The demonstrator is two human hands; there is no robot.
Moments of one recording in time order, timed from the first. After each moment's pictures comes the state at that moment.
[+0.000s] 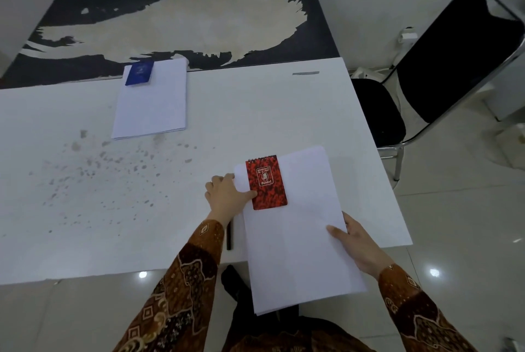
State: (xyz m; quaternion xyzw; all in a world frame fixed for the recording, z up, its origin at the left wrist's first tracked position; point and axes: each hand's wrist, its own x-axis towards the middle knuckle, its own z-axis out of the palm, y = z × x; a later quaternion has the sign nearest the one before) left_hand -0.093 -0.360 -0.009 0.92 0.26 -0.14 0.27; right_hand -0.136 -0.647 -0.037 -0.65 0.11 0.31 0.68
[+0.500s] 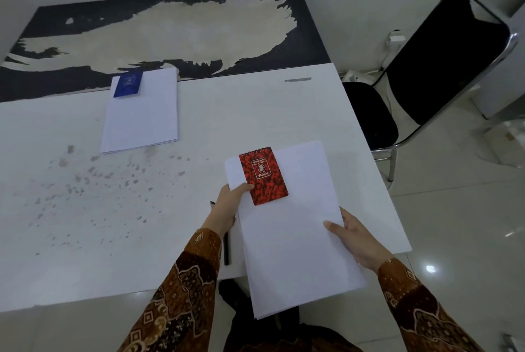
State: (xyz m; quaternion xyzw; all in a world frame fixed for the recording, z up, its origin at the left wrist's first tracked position) left_hand -0.076 -0.364 -0.005 0.59 0.29 -0.14 0.74; right_hand -0.111 -0.640 -0.021 -0.65 0.10 0.31 0.69
